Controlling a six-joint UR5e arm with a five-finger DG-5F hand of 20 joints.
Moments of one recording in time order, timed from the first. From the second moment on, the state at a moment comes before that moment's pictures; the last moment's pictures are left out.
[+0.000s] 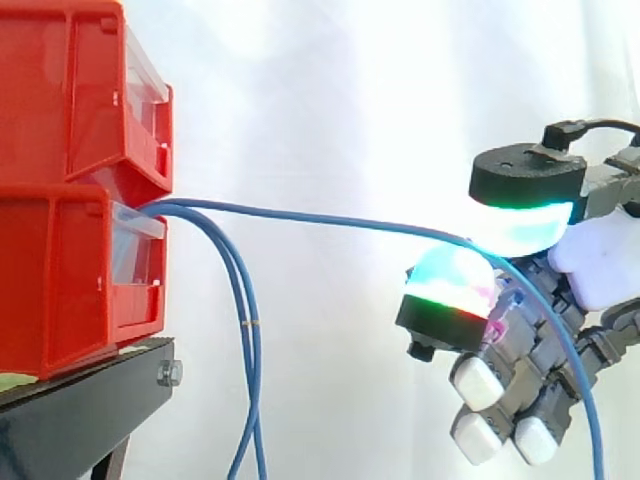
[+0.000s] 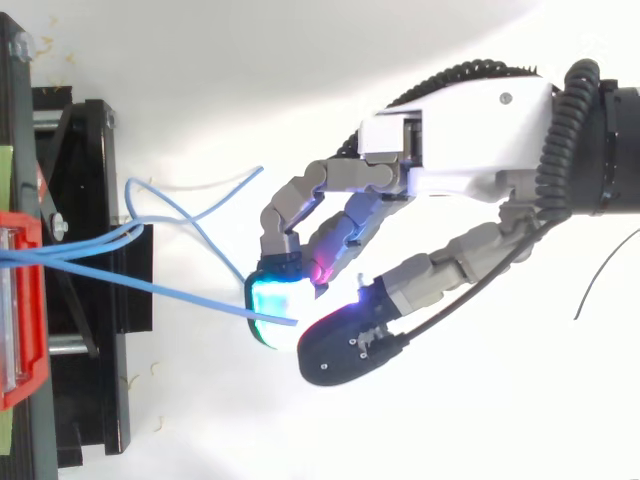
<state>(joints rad) 0.10 -2.22 -1.11 -3.28 -1.50 -0.03</state>
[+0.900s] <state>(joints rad) 0.10 -2.22 -1.12 -3.24 -1.50 -0.05</state>
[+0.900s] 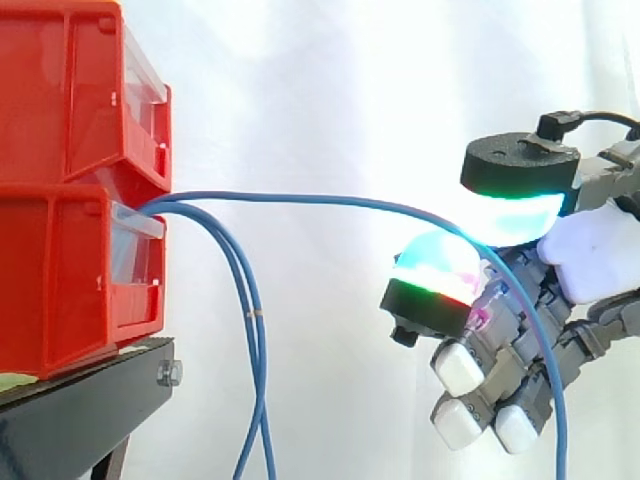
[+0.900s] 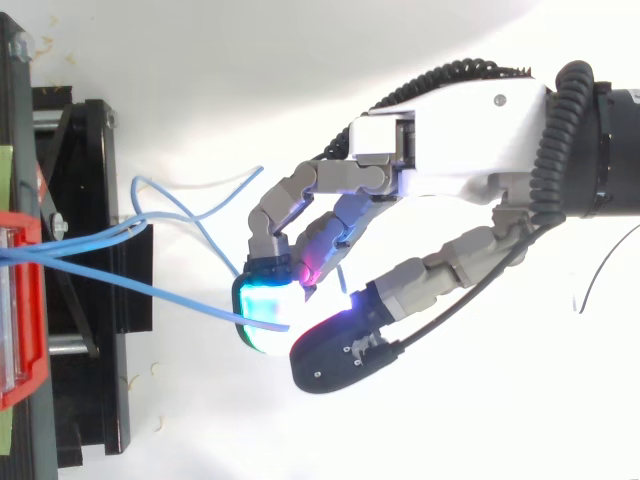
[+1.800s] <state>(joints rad) 0.10 -2.22 -1.12 -3.24 -1.50 -0.05</state>
